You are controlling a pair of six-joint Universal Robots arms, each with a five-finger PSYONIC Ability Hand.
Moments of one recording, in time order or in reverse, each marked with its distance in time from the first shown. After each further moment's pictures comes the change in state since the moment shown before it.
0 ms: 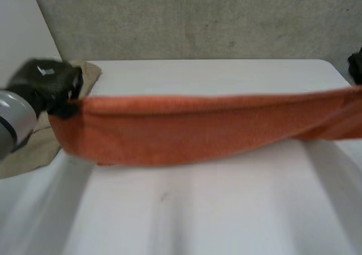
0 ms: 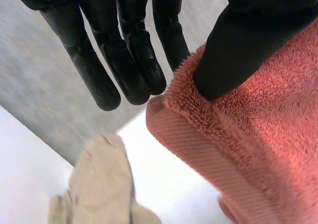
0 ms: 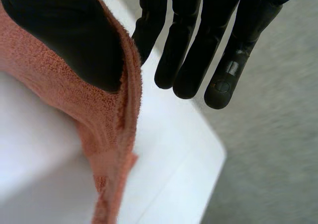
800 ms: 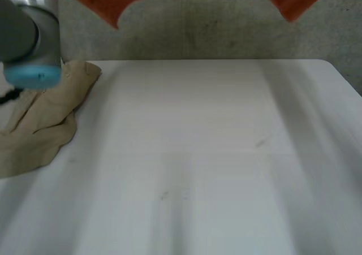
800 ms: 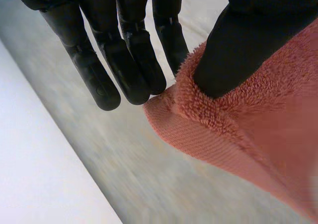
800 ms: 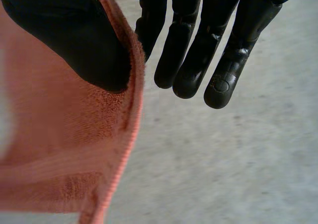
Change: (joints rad) left arm -0.074 -0.449 0.606 0.644 -0.161 0.108; right arm 0.283 0.454 -0.482 -0.928 0.238 0.128; left_hand 0.000 0.001 0.002 0.000 0.000; right_hand 0.000 0.000 0.000 0.000 0.012
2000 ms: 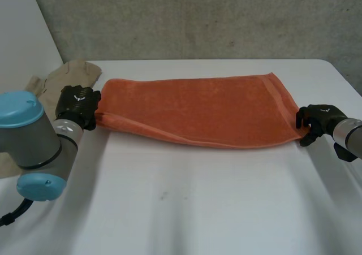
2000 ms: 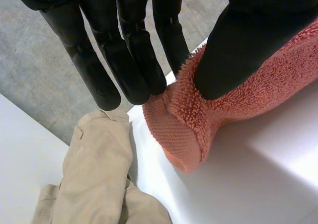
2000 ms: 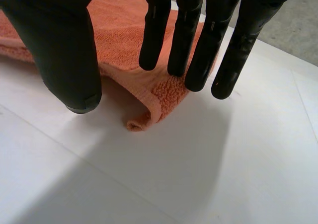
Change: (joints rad) left arm 0.064 -0.006 -0.675 -0.024 0.072 -0.033; right arm -0.193 0.247 0.471 0.339 -0.141 0.326; left_hand 0.000 0.000 0.000 0.000 0.000; right_hand -0.364 -0.460 -0.471 -0.483 -0.459
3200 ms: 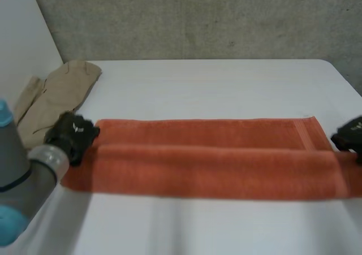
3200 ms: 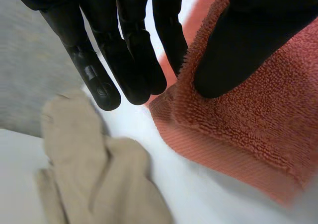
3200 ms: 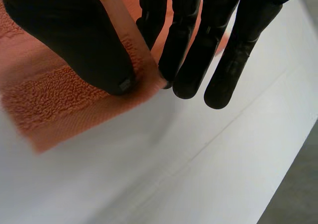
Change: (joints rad) left arm 0.009 0.260 -0.198 -0.317 0.060 0.340; right arm -0.124 -0.322 0.174 0.436 0.054 -0.760; left_hand 0.000 0.001 0.000 0.000 0.000; right_hand 0.369 0.462 0.471 0.483 0.452
